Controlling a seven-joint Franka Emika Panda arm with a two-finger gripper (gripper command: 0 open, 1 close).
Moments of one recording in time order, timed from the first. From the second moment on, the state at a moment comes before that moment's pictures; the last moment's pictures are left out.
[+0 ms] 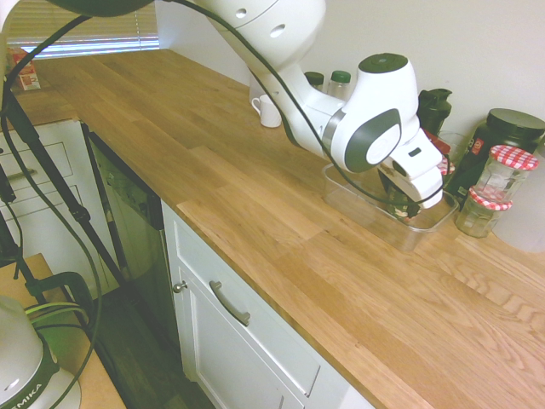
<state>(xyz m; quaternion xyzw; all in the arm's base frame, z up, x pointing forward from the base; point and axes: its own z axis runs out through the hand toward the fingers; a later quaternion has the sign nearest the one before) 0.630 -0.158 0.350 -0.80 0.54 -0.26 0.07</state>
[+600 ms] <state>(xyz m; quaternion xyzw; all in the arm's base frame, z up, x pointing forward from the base) 0.635 -0.158 0.349 -0.80 0.56 -0.22 0.06</state>
